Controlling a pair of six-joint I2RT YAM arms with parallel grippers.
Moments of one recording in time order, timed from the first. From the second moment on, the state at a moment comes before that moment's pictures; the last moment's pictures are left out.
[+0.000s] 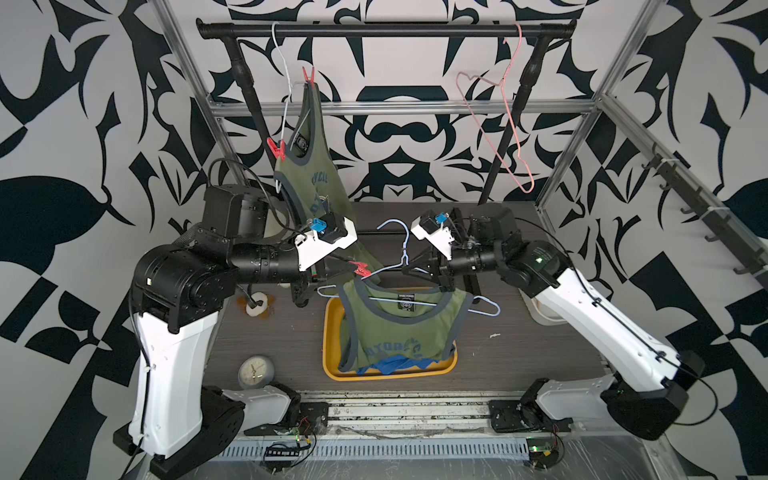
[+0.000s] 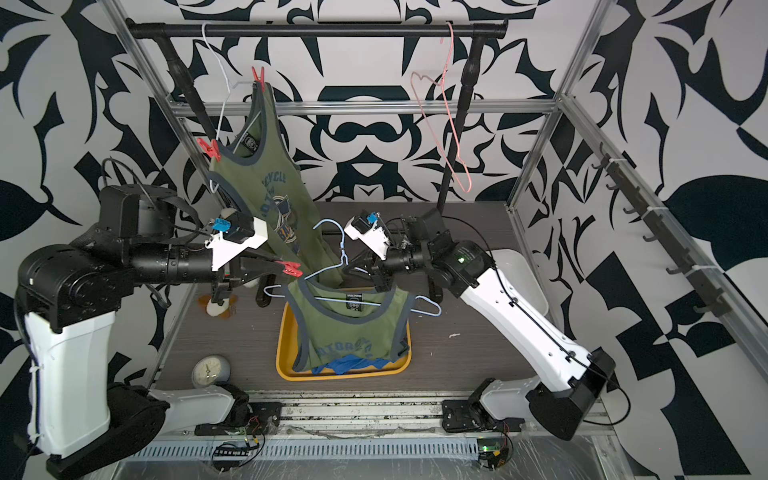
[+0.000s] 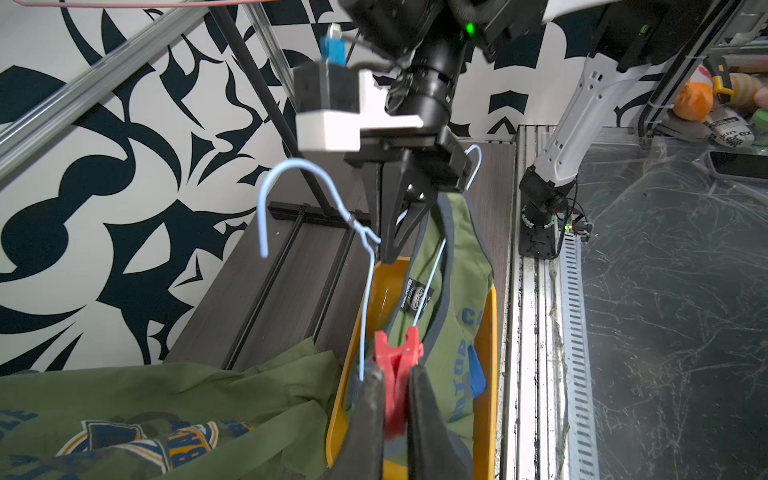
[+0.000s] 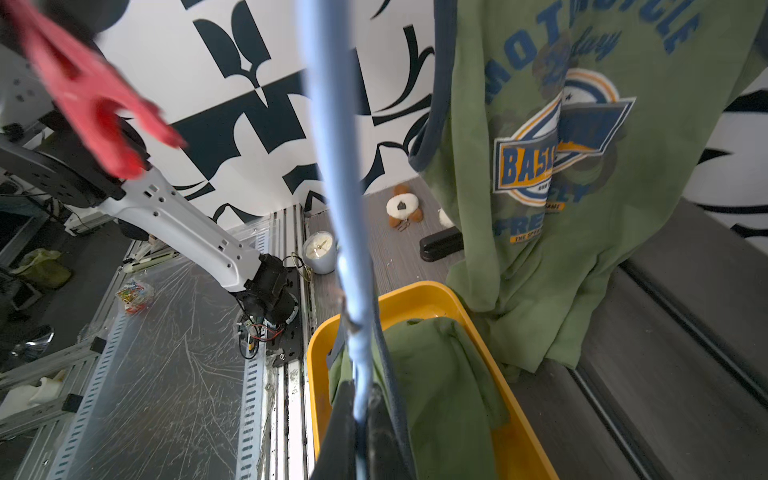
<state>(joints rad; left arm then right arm) -0.49 1.28 2.19 -1.55 0.65 0.64 0.69 1.34 1.47 -0.66 -0.73 -0.06</state>
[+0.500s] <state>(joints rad) -0.49 1.33 2.06 -1.43 0.74 0.51 0.68 1.46 1.22 -0.47 -0.77 0.07</state>
